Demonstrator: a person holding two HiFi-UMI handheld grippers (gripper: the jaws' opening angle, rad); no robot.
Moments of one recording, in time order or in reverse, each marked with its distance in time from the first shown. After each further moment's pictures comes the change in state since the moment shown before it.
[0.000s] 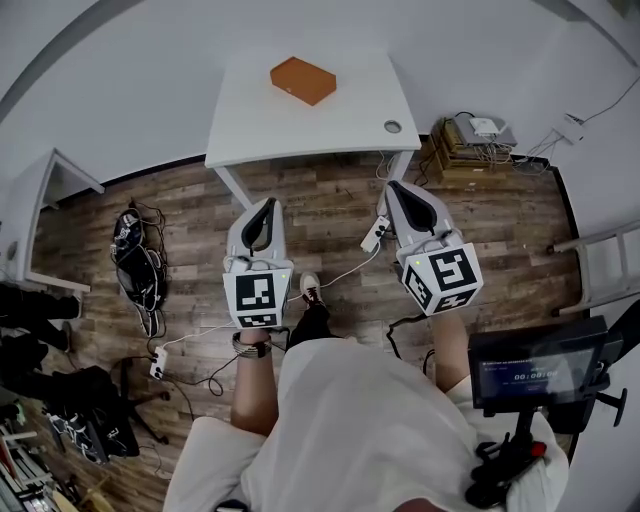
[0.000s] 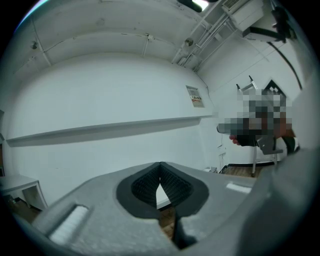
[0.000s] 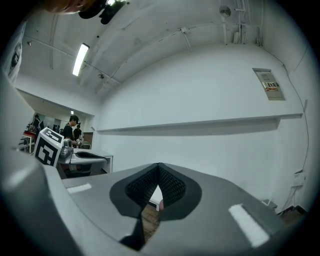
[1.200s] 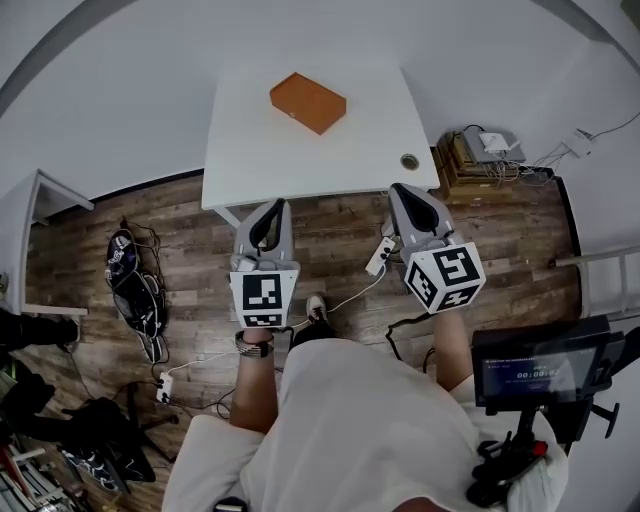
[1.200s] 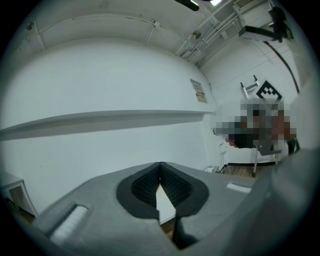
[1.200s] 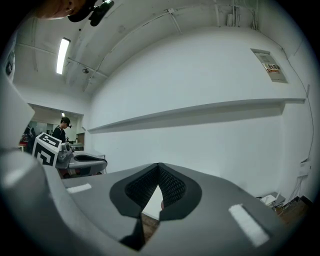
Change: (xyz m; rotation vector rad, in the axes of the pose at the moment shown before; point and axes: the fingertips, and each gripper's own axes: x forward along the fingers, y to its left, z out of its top) left arm 0.174 0.075 -0.027 -0.011 0.025 -0.073; right arm 0.177 -0.074 -0.022 0.083 0.067 -0.036
